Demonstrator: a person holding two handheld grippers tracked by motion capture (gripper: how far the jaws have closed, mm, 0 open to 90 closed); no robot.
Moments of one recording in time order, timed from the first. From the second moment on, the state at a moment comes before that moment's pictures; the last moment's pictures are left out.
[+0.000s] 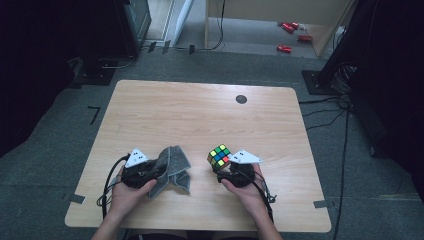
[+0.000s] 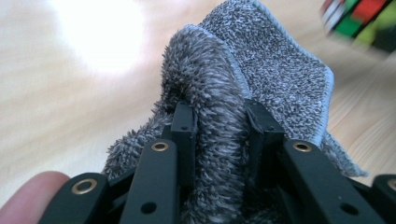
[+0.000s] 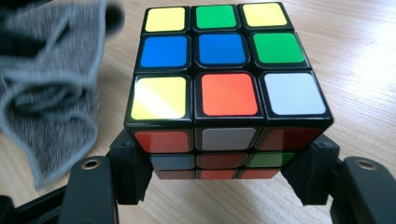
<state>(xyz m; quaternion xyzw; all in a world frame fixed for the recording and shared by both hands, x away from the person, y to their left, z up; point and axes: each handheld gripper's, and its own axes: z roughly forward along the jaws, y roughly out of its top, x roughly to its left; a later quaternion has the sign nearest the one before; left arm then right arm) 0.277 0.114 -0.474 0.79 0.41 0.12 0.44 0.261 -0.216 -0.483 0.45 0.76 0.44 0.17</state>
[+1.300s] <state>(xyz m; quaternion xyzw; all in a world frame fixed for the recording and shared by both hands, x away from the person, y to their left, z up) 0.284 0.084 -0.475 0.77 0.33 0.00 0.55 0.241 -0.183 -0.478 0.30 0.82 0.47 0.15</state>
